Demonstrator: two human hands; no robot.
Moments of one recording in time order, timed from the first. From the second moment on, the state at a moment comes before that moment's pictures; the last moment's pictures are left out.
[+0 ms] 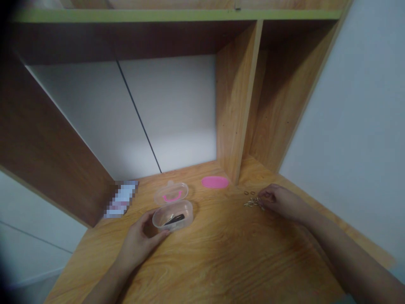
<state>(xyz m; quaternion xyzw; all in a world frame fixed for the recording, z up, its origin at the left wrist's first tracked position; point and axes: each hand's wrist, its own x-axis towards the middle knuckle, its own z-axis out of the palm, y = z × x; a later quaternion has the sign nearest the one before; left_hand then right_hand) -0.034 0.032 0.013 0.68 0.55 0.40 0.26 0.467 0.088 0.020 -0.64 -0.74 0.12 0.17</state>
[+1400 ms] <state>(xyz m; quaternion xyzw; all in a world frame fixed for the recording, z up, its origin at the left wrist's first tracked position) -0.036 0.031 0.013 0.70 0.54 0.40 0.26 0.402 0.110 0.046 -0.56 -0.79 0.21 0.09</state>
